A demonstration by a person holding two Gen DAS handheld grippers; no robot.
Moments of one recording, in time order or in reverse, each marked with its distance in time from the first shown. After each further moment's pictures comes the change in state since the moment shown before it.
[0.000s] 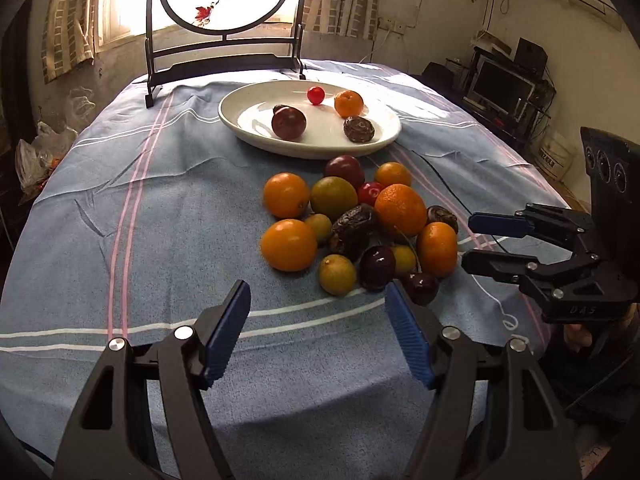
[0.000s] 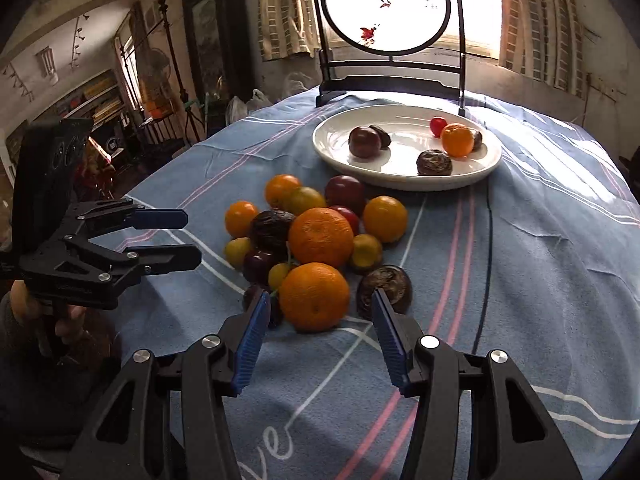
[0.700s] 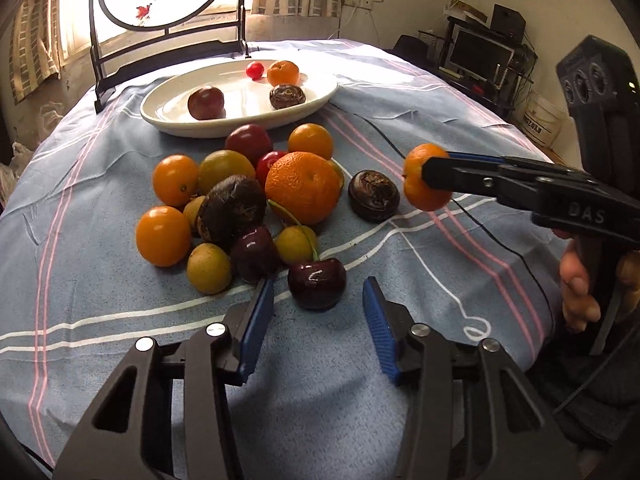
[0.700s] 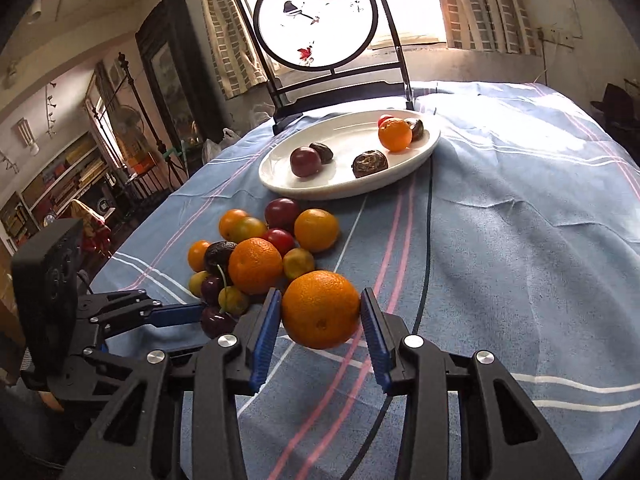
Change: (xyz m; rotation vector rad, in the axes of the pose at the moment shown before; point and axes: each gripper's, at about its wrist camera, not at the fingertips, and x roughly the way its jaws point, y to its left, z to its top) left arm 0.044 -0.069 -0.006 0.077 0.062 -0.023; right arm -0.024 -0.059 -0.014 0.222 -0.101 0.017
